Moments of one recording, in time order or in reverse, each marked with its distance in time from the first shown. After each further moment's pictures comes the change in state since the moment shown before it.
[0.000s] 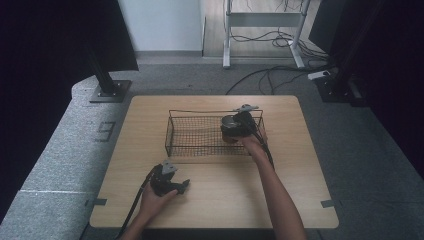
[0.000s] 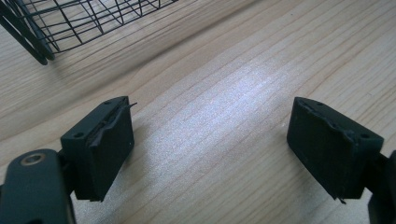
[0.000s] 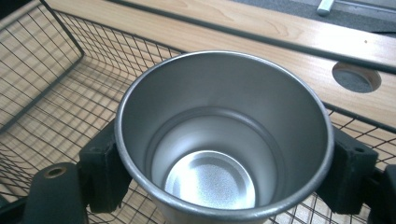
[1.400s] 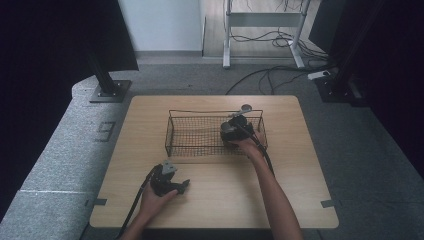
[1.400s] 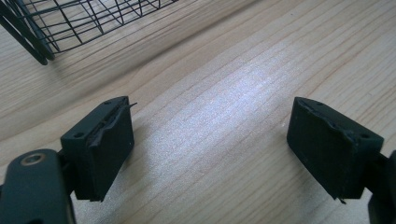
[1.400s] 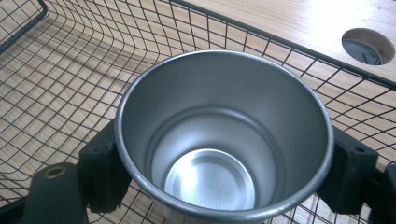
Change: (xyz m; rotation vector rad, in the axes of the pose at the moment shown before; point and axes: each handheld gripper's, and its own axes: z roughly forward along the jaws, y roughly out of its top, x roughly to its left) left arm 0.000 0.000 0.000 0.001 0.000 0.001; right arm 0.004 -0.012 0.023 0.105 -0.053 -0.044
